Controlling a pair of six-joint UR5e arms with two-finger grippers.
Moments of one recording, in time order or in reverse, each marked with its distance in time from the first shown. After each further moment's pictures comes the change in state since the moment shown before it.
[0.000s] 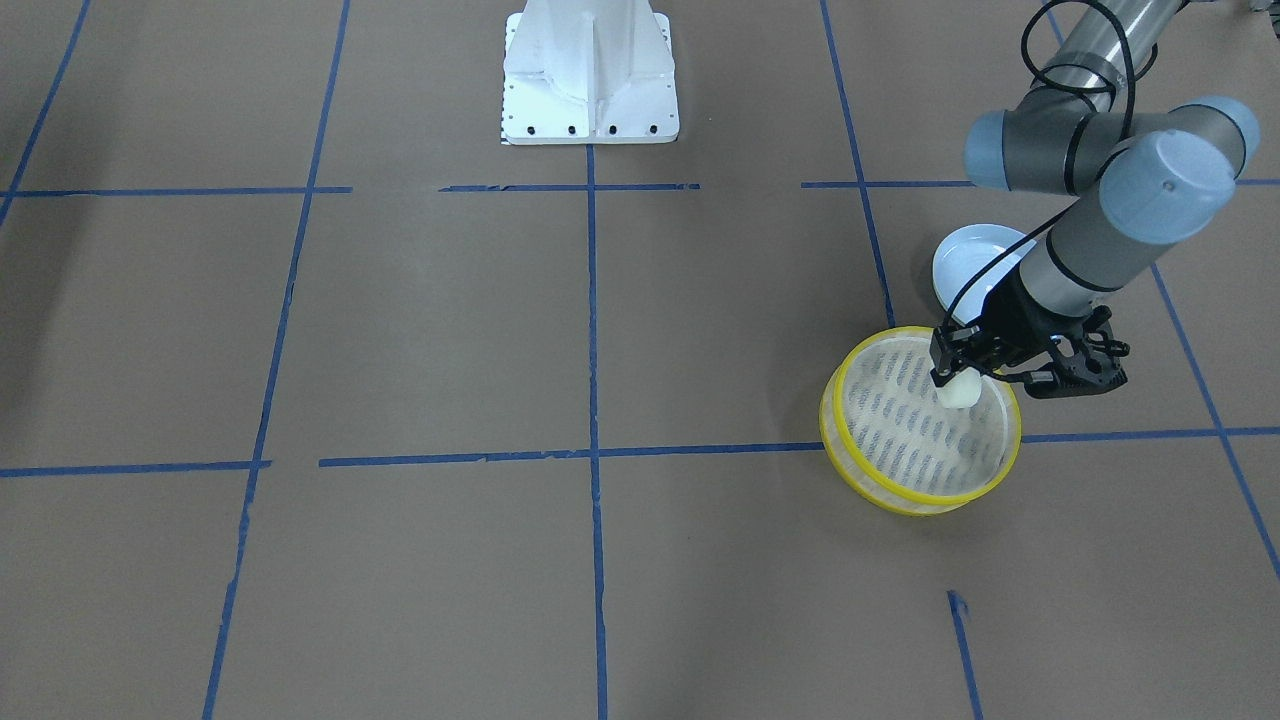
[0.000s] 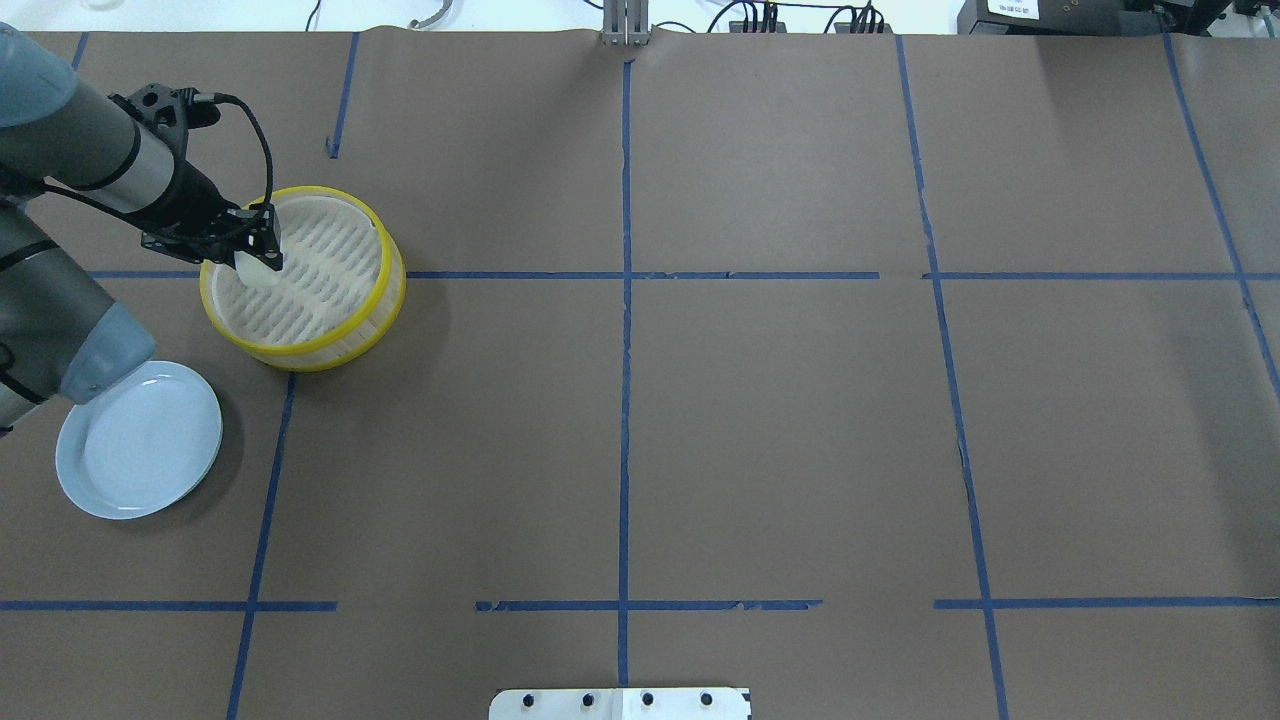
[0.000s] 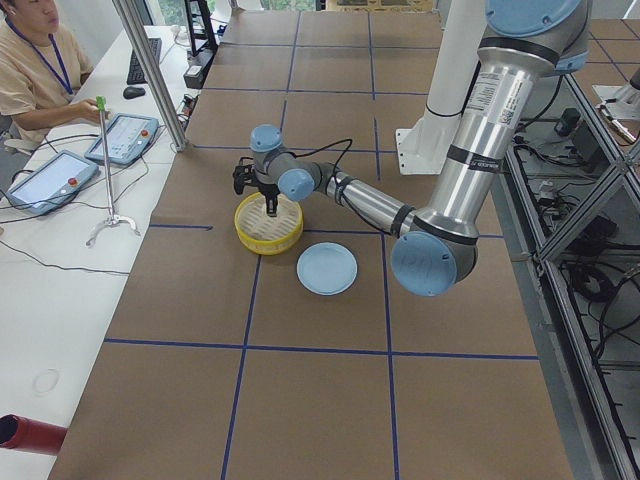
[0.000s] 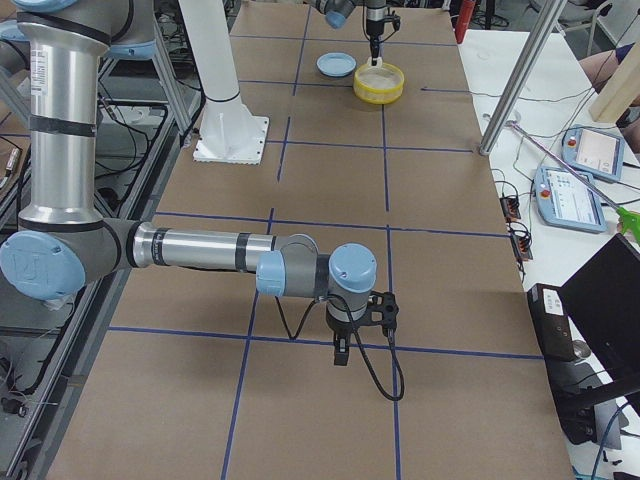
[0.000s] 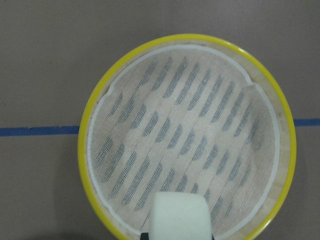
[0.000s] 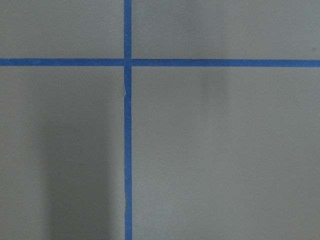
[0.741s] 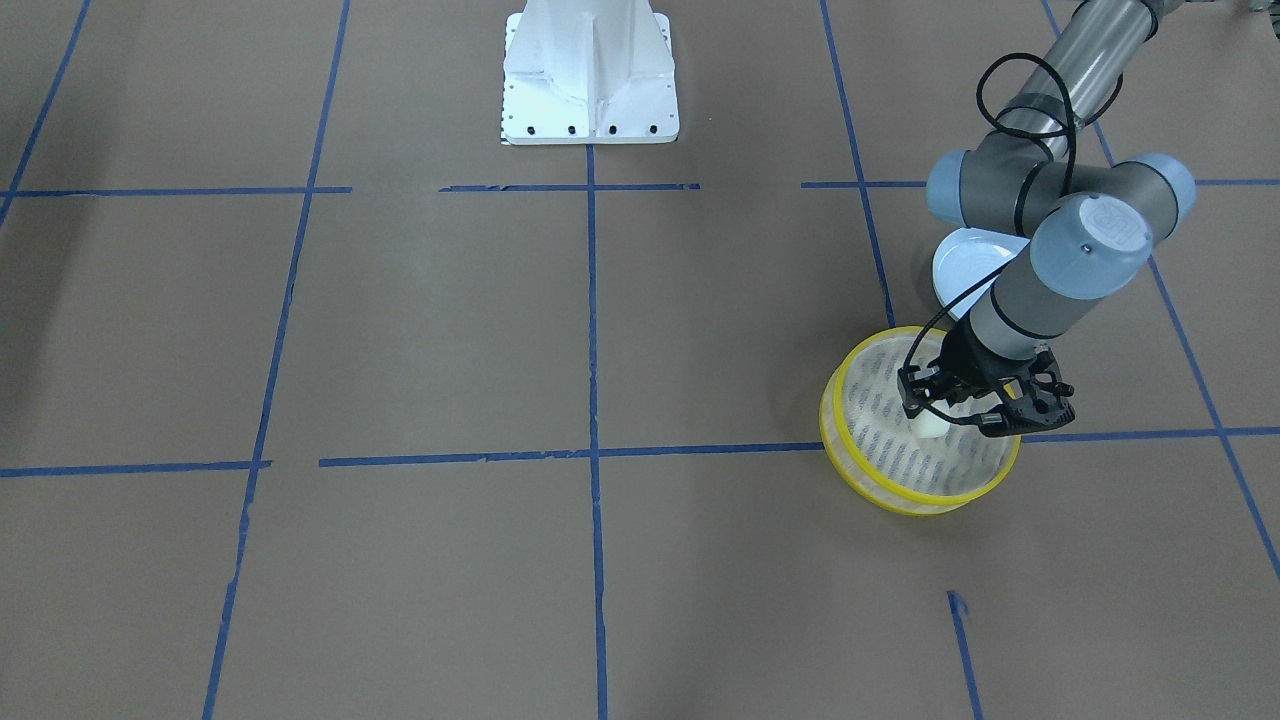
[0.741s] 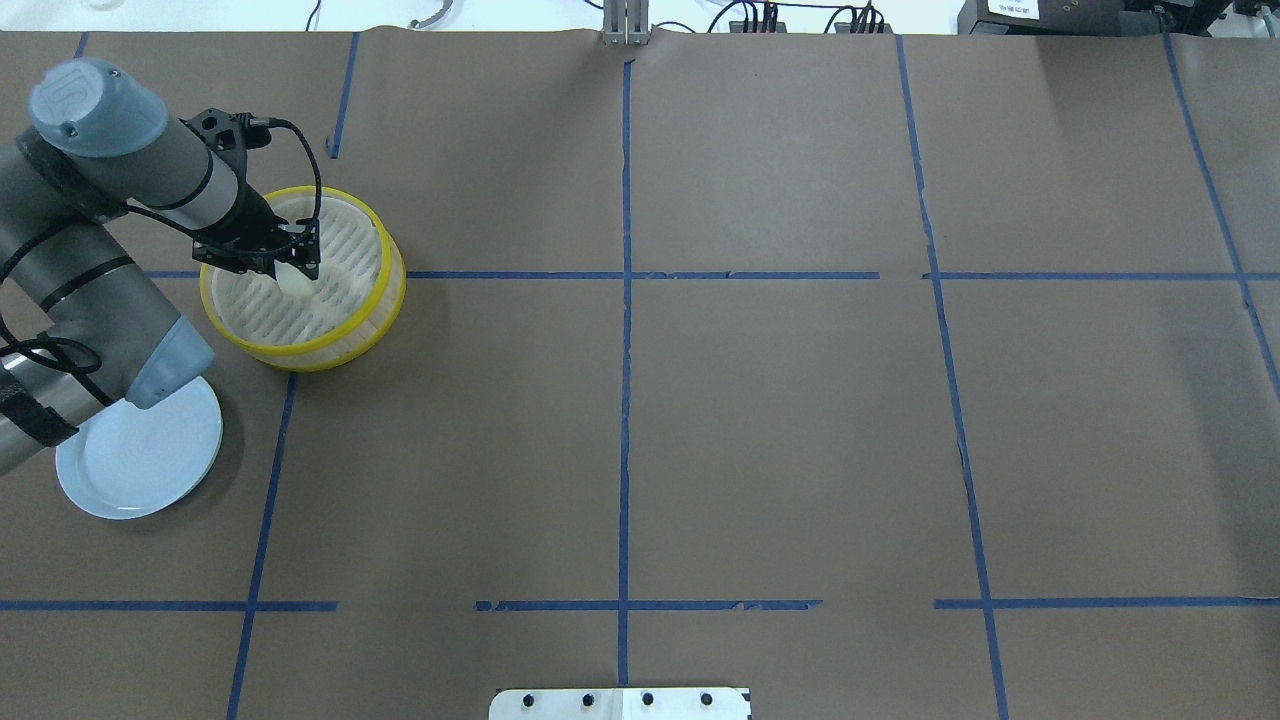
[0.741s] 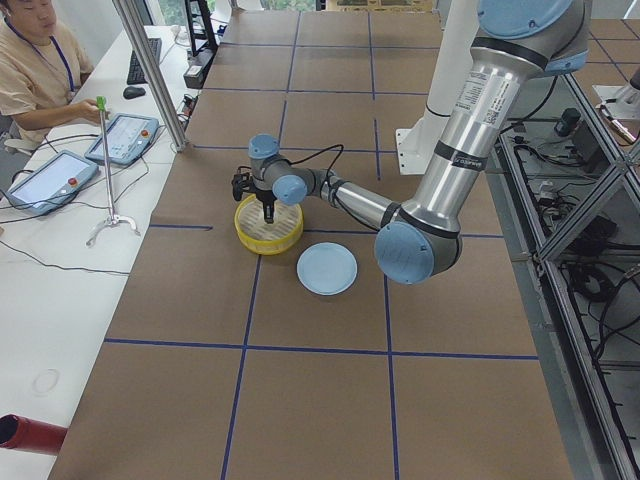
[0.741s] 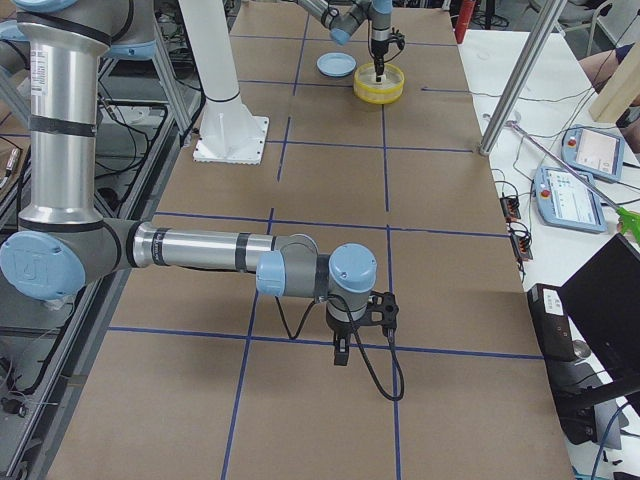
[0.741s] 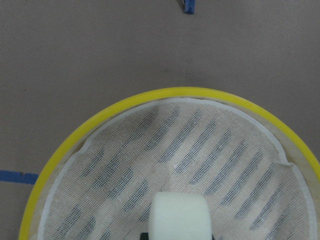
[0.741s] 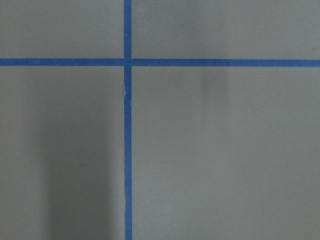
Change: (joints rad) left arm 0.063 -0.047 0.109 -0.059 0.060 -0.044; right arm 0.000 0.000 0.000 0.000 0.000 0.000
